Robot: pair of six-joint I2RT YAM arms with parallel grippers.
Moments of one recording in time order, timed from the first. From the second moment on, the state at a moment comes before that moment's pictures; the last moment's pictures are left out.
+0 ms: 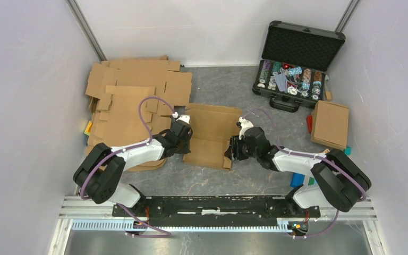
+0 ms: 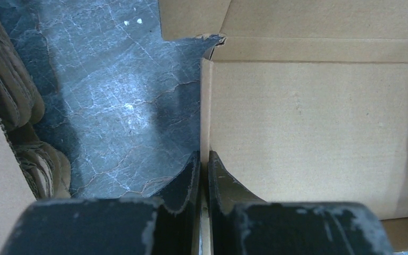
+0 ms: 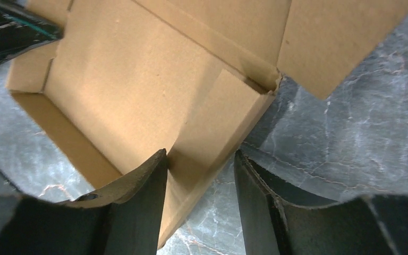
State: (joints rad) left arm -0.66 1.46 0.67 -0.16 -0.18 -0.48; right arm 0.66 1.37 0.43 0.26 -0.15 0.49
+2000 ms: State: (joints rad) left arm -0.75 1.38 0.61 -0.13 -0.31 -0.60; right arm 0.74 1.45 0.71 -0.11 0.29 0.44
